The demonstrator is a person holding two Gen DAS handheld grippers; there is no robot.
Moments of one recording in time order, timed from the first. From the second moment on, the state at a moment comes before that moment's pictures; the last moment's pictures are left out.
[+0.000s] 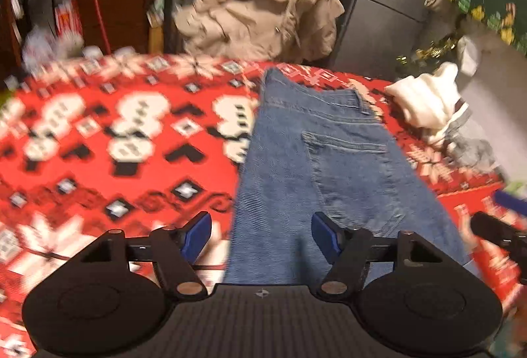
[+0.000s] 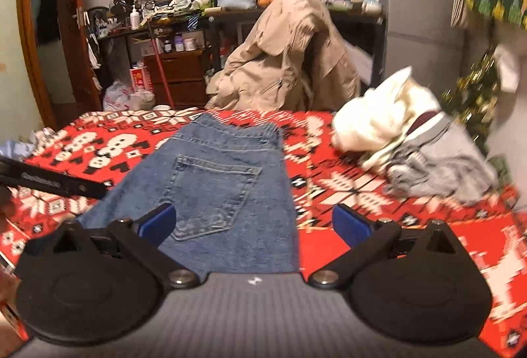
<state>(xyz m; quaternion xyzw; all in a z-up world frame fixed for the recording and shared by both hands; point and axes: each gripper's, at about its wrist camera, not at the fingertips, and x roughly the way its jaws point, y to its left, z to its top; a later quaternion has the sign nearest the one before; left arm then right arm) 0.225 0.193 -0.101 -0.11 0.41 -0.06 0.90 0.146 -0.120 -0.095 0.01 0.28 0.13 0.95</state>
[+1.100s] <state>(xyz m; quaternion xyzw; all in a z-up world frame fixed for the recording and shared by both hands) 0.195 0.206 -0.115 -0.10 0.40 -0.12 0.90 0.165 -0.128 -0.136 0.03 0.36 0.13 0.92</state>
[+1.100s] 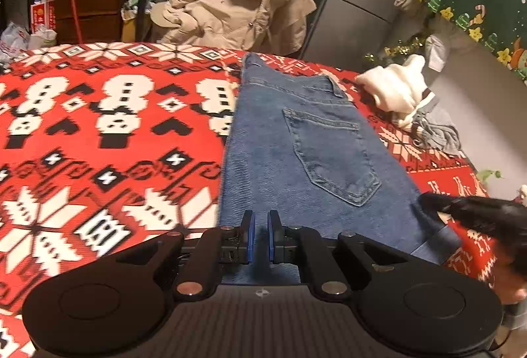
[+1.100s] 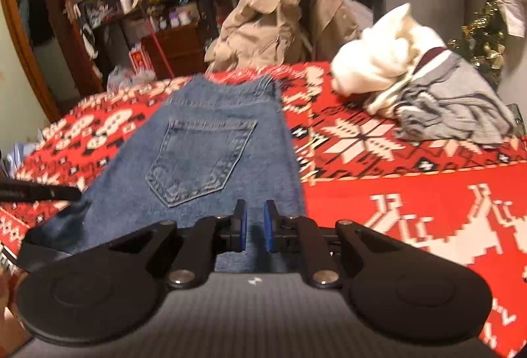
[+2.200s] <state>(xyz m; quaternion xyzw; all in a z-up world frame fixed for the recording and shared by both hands) 0.205 0.204 -0.119 -0.11 0.42 -0.13 0.89 0.205 -0.159 -0.158 0.04 0.37 0.07 0.93</state>
